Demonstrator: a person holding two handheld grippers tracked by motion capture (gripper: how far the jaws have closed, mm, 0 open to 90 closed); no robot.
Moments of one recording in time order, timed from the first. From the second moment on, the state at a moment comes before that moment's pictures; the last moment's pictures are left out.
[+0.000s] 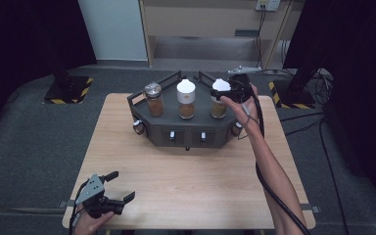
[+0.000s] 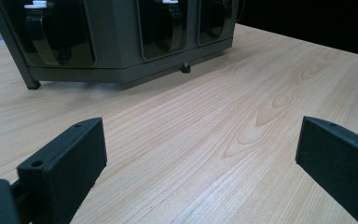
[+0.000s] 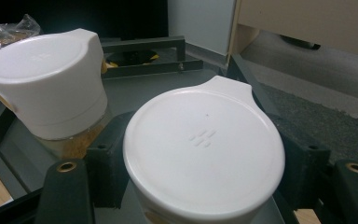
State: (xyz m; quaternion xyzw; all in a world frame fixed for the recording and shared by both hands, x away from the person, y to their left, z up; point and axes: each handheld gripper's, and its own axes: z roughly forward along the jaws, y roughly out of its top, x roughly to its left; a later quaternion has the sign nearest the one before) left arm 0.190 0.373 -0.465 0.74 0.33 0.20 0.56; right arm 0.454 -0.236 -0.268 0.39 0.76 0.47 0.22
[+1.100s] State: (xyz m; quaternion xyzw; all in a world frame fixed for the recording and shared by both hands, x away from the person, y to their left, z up) left arm 0.190 0.373 -0.465 0.74 0.33 0.20 0.56; right arm 0.375 -0.269 -0.246 0.33 0.73 0.54 0.27
